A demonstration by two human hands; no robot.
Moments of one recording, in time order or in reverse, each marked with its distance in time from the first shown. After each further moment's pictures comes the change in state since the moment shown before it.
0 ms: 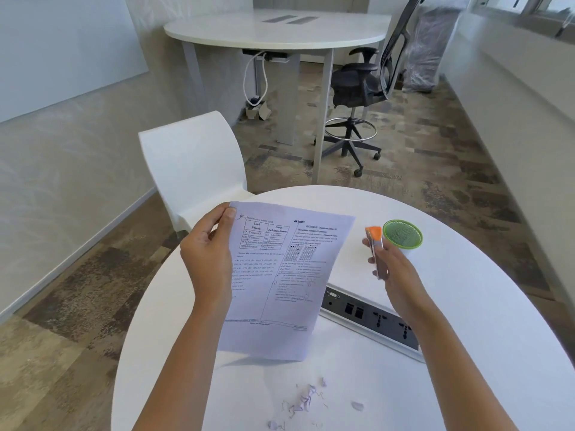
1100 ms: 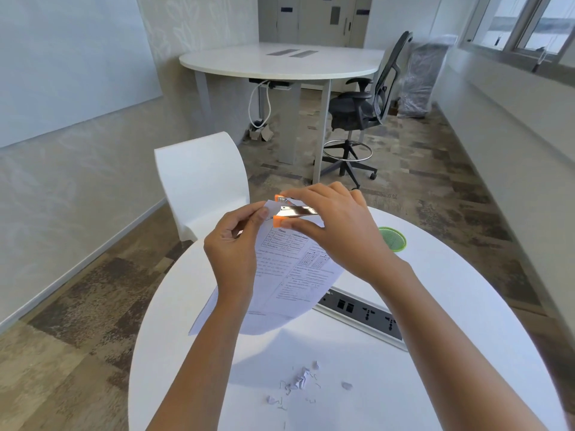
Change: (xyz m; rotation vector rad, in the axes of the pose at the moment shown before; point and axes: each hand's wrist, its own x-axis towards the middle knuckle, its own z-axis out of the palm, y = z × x) left_hand -0.054 0.052 -0.002 -0.061 -0.071 0.172; right_hand -0.098 -0.152 0.088 -1.137 -0.102 -0.850
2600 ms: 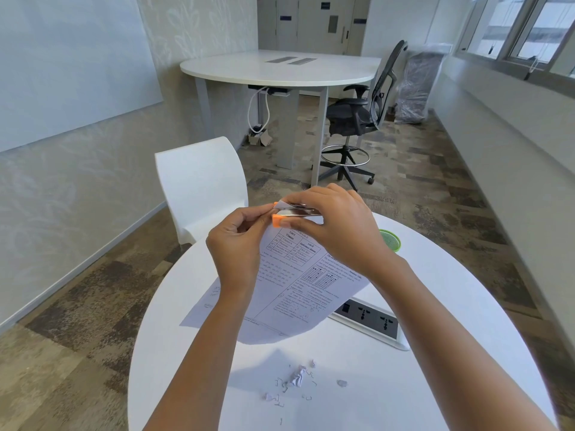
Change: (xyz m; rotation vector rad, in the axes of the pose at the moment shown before) left_hand -0.005 0.015 0.003 0.104 -0.062 0.066; right_hand -0.004 -0.003 -0.013 0.085 0.028 -0.009
